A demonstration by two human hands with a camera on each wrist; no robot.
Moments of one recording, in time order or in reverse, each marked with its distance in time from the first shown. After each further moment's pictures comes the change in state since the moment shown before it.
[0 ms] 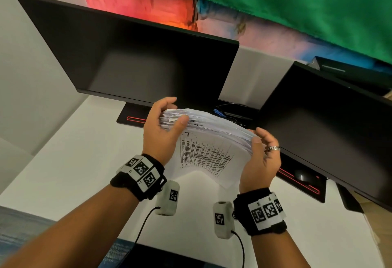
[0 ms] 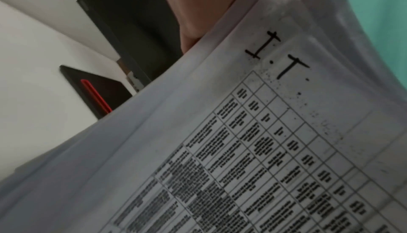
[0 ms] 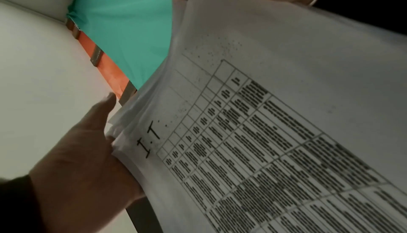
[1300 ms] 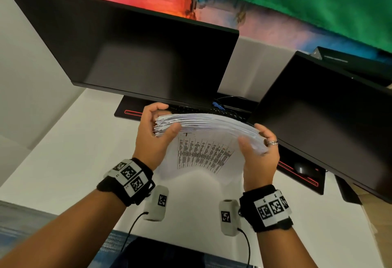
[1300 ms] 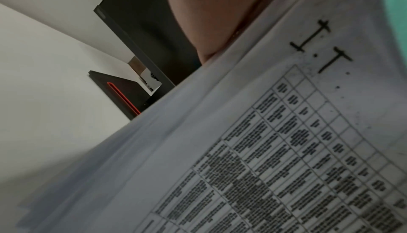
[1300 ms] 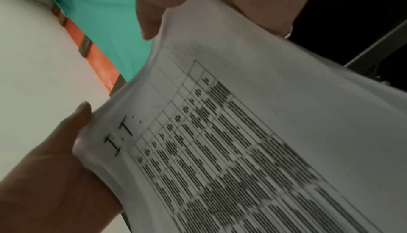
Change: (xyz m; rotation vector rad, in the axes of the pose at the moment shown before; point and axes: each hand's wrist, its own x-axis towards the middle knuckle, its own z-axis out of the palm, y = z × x) left_hand -0.018 -0.017 -0.017 -0.117 -0.105 -0.047; right_hand 0.001 0.005 -0.018 -0.003 -0.177 0.107
